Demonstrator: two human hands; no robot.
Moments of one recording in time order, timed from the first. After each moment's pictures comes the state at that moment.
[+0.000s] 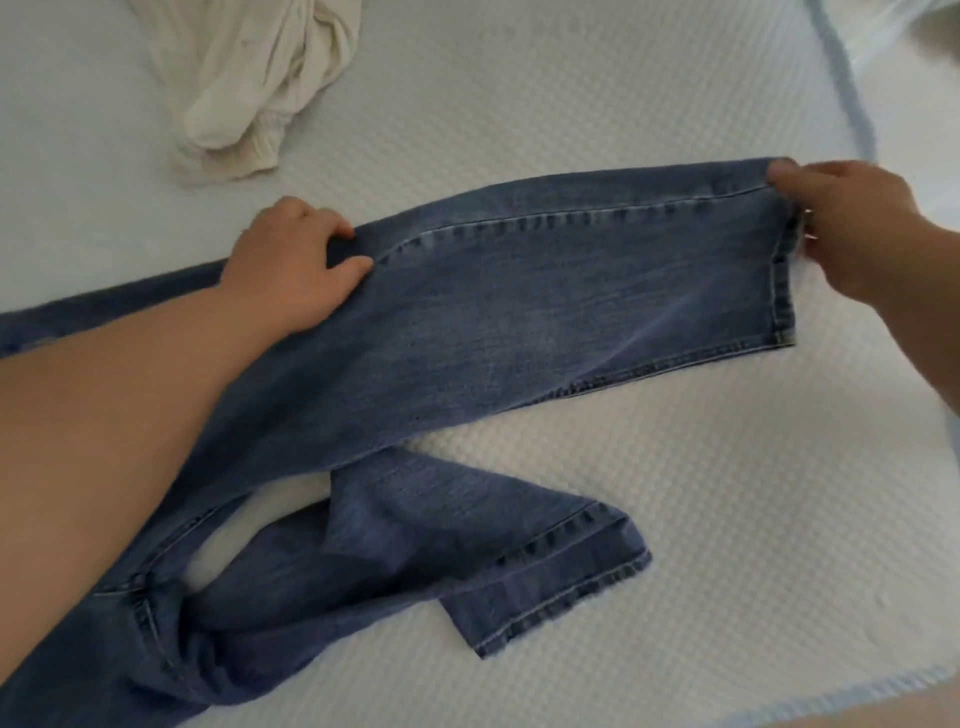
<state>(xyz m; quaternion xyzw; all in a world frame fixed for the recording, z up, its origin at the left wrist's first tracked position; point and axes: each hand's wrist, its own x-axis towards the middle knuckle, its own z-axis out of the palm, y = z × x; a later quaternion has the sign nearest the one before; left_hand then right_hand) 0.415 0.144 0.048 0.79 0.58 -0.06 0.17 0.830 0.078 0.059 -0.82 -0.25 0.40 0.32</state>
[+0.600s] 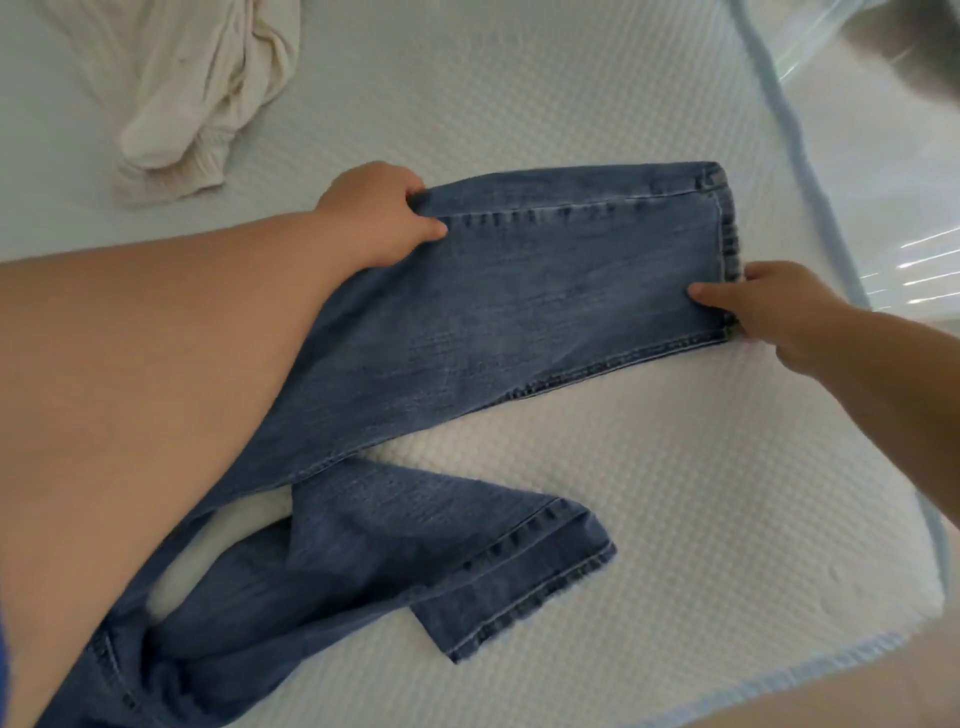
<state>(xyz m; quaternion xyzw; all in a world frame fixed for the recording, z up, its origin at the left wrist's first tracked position) 0.523 0.175 0.049 0.78 0.55 -0.07 0.29 0.822 0.017 0.049 -0.85 -0.25 0.42 0.18</state>
